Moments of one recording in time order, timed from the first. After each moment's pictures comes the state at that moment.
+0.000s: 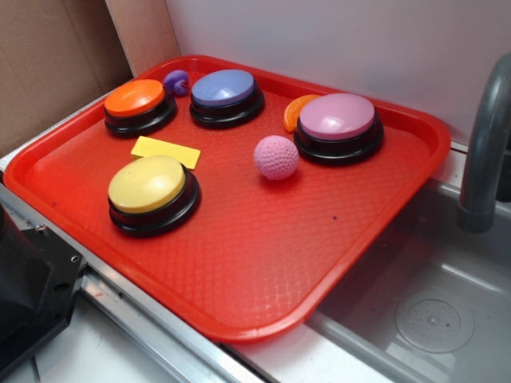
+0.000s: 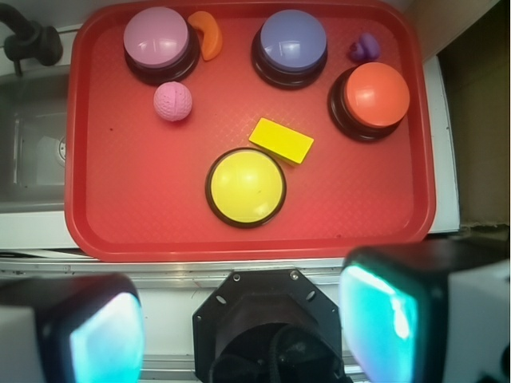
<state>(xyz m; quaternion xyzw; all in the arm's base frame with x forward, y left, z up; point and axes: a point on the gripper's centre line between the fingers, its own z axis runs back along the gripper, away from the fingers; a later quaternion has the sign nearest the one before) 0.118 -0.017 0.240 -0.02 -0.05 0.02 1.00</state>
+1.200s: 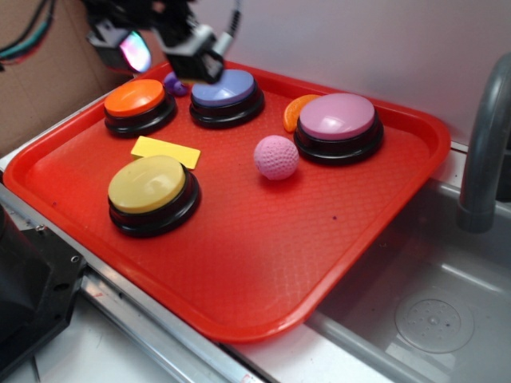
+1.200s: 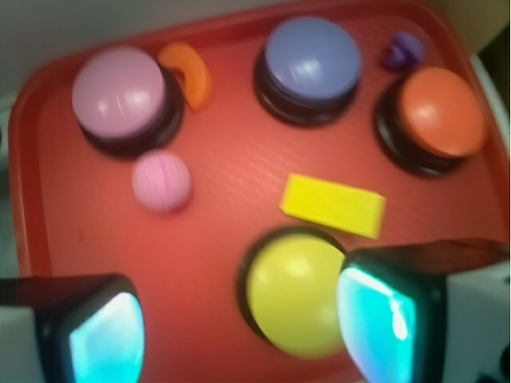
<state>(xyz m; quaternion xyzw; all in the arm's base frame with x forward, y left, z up) 0.212 -0.048 0.126 -0.02 -0.10 0.14 0.99</state>
